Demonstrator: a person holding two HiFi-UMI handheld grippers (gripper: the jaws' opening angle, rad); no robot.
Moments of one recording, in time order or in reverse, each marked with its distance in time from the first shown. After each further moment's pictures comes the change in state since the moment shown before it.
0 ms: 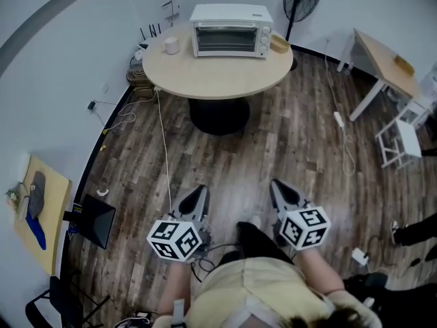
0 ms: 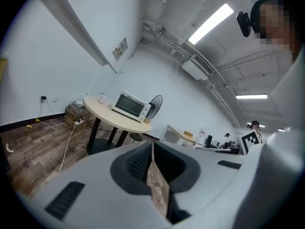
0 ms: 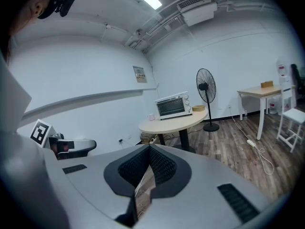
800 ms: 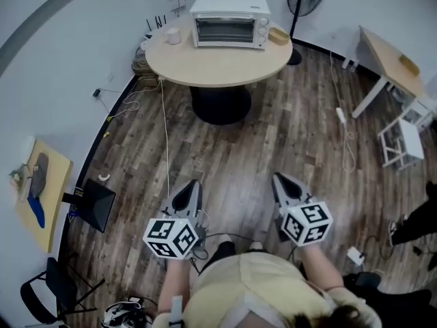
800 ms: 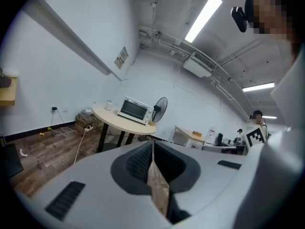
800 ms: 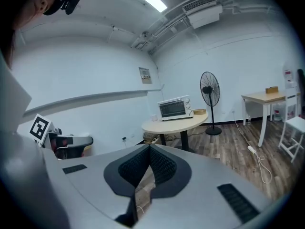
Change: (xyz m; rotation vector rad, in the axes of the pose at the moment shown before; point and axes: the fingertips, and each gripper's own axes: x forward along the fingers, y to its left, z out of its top) left arm -0.028 -0.049 -0.014 0.054 -0.034 0.133; right arm -0.057 -0.027 0.002 -0.064 -0.006 0.051
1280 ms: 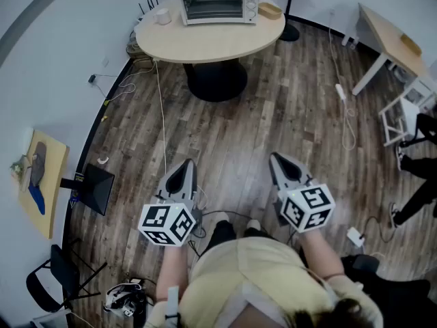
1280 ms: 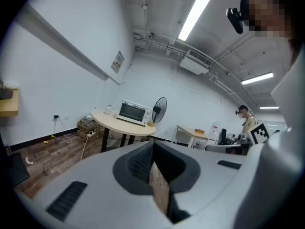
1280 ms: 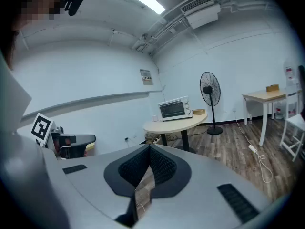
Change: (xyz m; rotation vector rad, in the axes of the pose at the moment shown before) left arm -0.003 -0.047 -0.002 0.078 -0.033 0.040; right arm -0.040 -0.020 0.002 -0.003 -0.020 0.023
